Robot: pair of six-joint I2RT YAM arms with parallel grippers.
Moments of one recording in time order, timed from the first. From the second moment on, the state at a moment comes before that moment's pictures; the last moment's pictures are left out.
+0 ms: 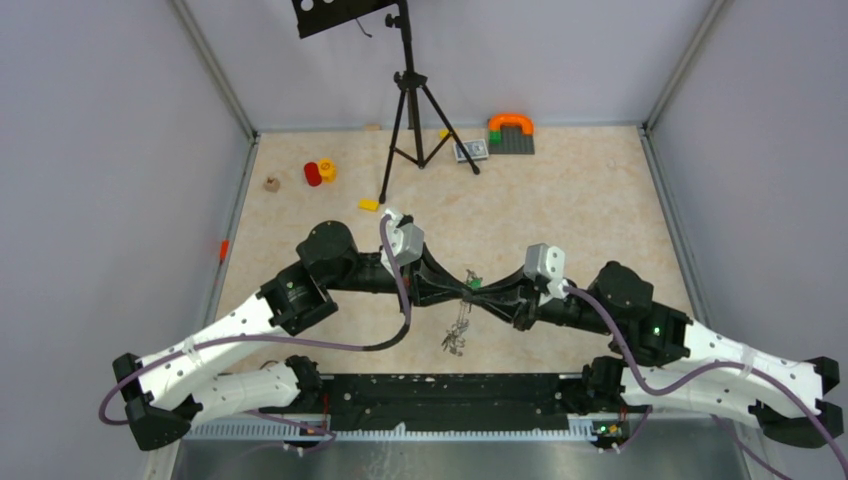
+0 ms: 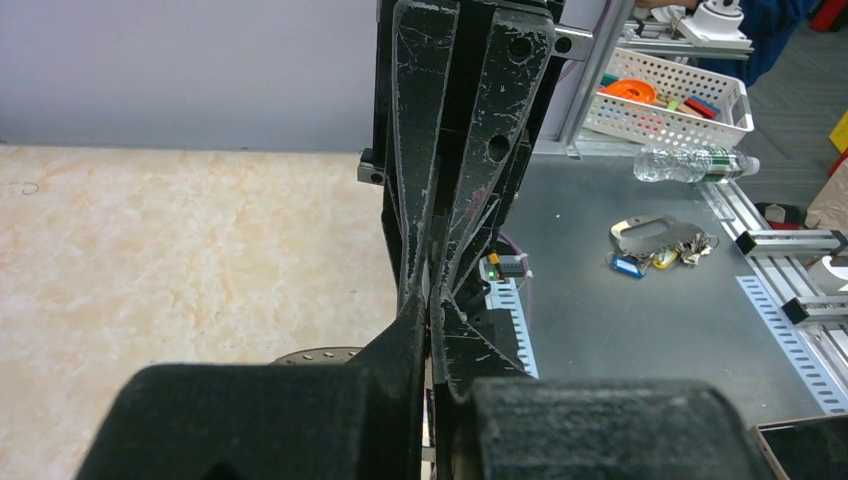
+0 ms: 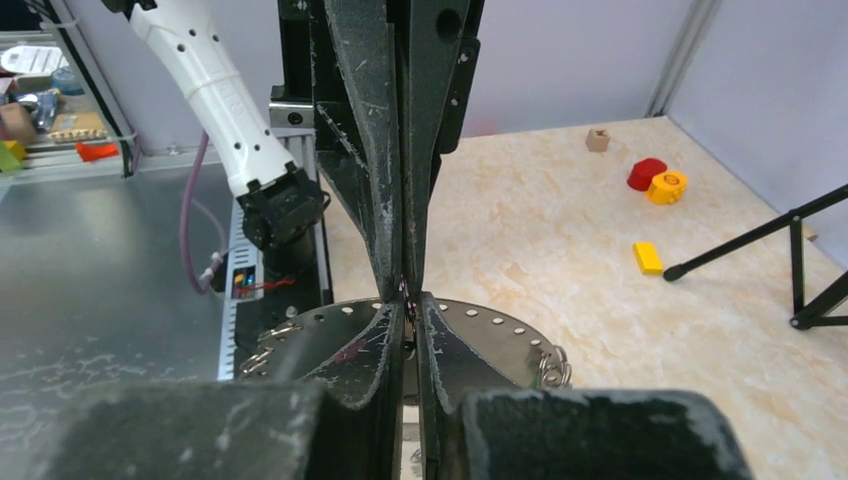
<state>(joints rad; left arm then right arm) -0.98 0.94 0.97 0.02 0.68 -0.13 1.20 0.64 0.78 -0.07 -0.13 -0.05</state>
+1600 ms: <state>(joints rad) -0.98 0.98 1.09 -0.26 0.64 0.02 1.20 0.91 1.29 -0.75 -0.16 -0.30</state>
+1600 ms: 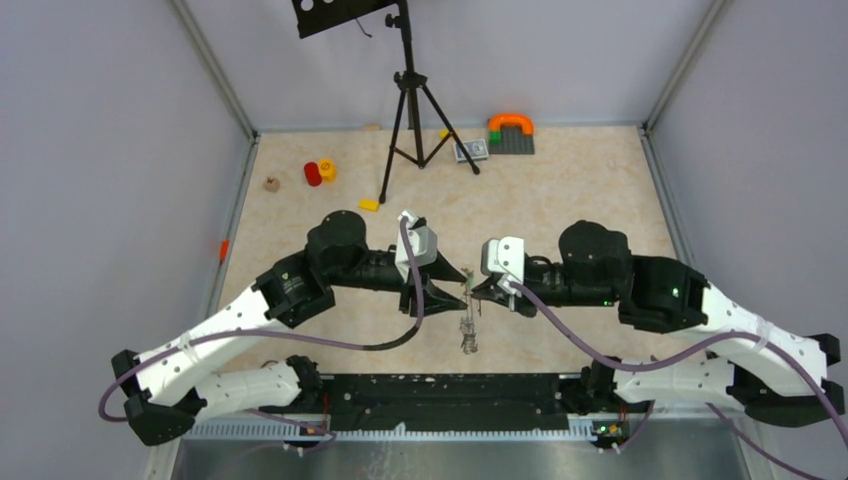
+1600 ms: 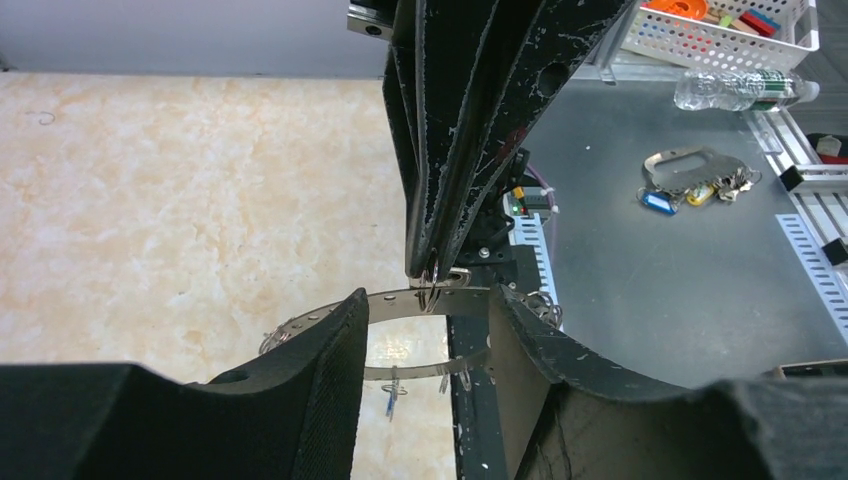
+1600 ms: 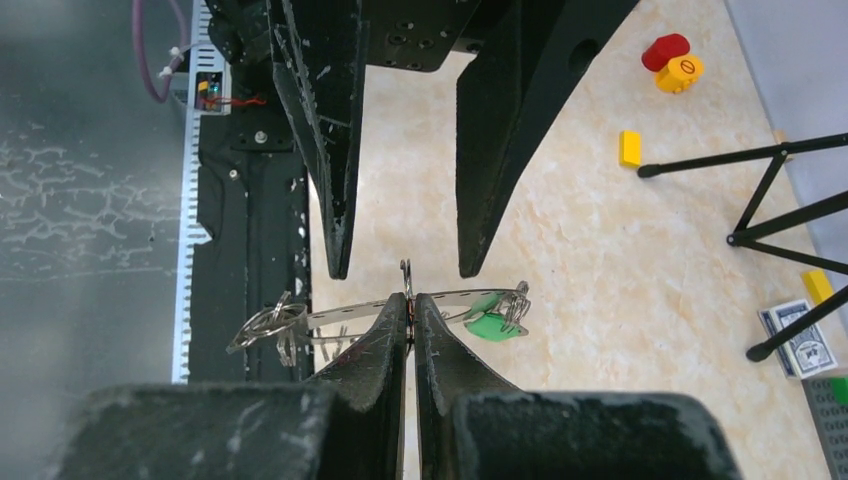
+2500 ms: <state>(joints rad) -0.98 1.06 1.18 -0.41 0.69 0.11 1.20 0.98 1.34 -0.84 -0.16 -0.31</state>
